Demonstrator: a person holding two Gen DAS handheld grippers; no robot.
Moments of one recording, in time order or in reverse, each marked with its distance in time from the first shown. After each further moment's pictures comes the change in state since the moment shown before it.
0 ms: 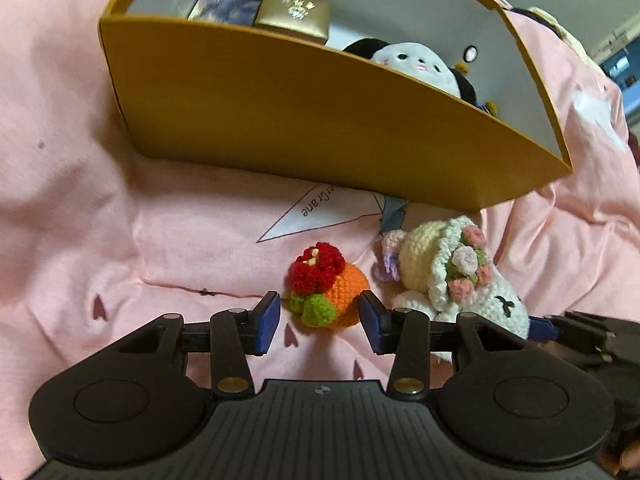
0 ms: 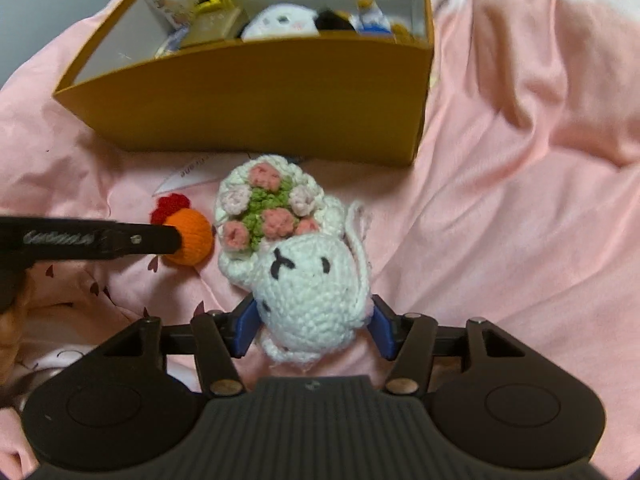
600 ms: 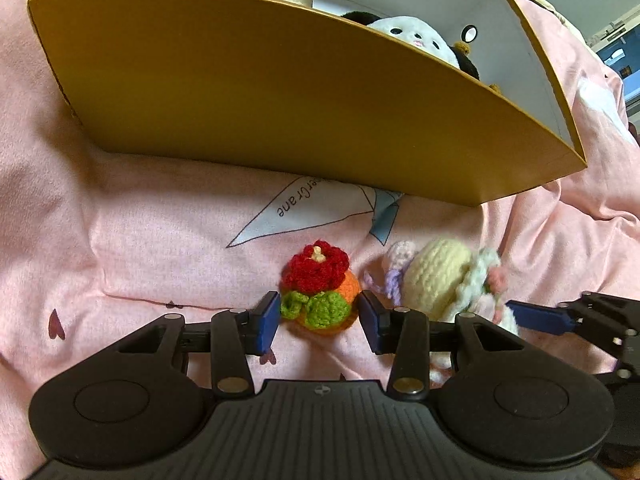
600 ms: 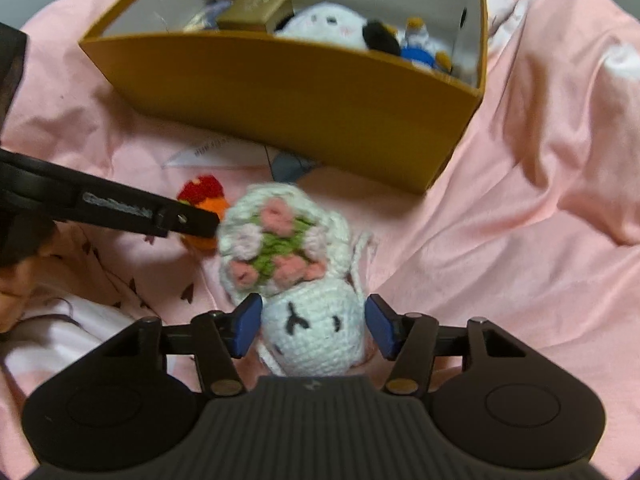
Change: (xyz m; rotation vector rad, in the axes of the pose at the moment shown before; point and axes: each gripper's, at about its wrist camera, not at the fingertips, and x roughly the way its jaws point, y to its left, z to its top) left arm 0.023 -0.006 0.000 0.026 0.040 -0.019; right arm 0.008 0.009 0.010 -0.176 0.050 -0.030
